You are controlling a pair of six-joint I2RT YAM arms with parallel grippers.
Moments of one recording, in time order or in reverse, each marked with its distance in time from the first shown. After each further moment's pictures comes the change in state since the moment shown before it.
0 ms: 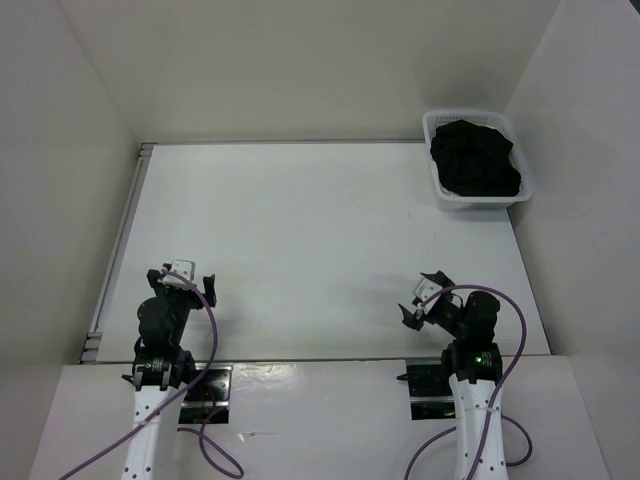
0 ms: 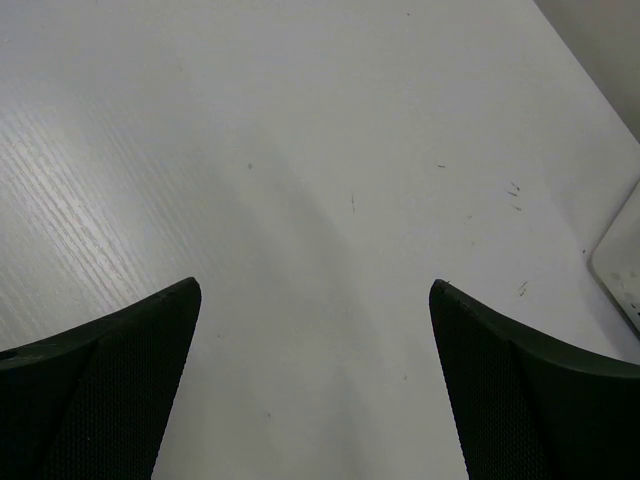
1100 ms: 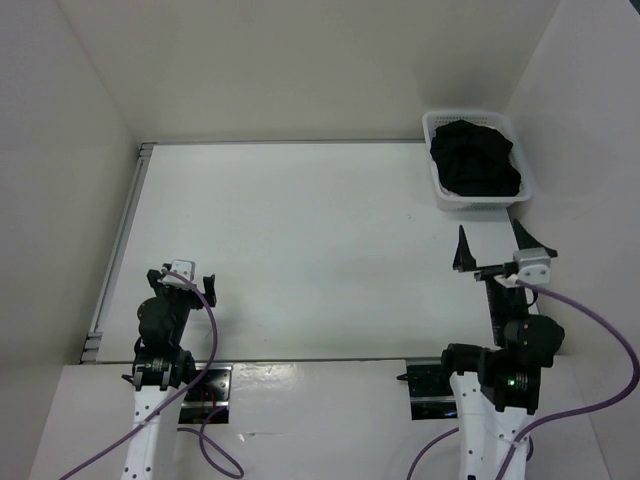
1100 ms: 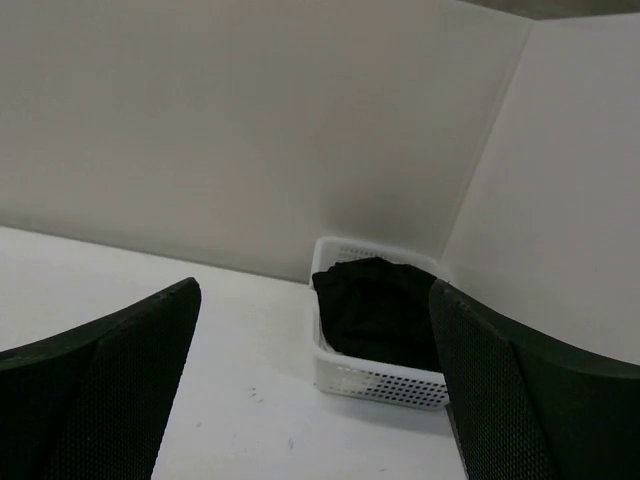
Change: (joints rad) left arm 0.000 0.000 0.000 0.000 0.000 0.000; right arm -0.005 0.091 0.536 0.349 0.585 0.611
